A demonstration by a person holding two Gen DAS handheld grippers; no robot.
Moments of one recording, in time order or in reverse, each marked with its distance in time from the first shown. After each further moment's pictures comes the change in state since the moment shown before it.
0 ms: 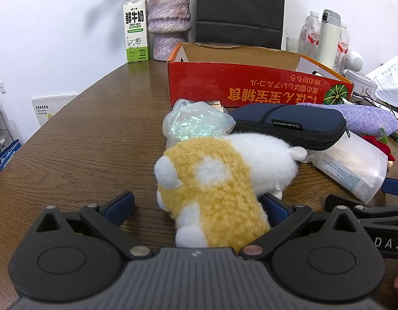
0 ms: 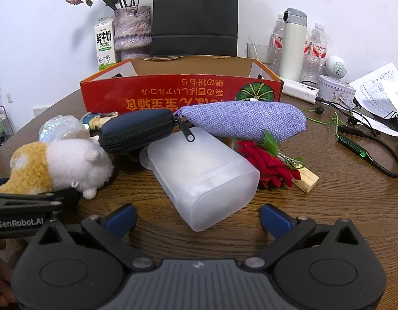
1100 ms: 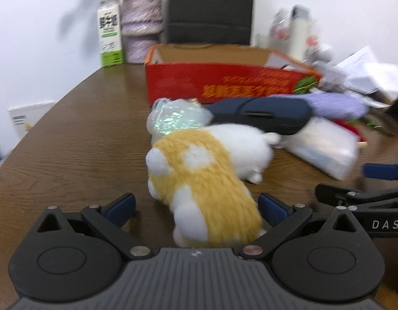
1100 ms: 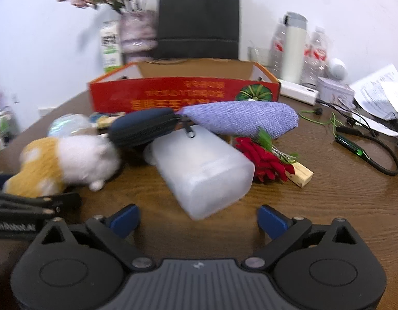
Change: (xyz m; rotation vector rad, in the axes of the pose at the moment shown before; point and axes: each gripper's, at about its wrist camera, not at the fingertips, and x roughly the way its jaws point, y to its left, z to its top) left arm -0.029 0.016 -0.011 0.072 -0.016 -0.161; right arm -0.021 -0.005 -0.011 -0.021 -0.028 0.048
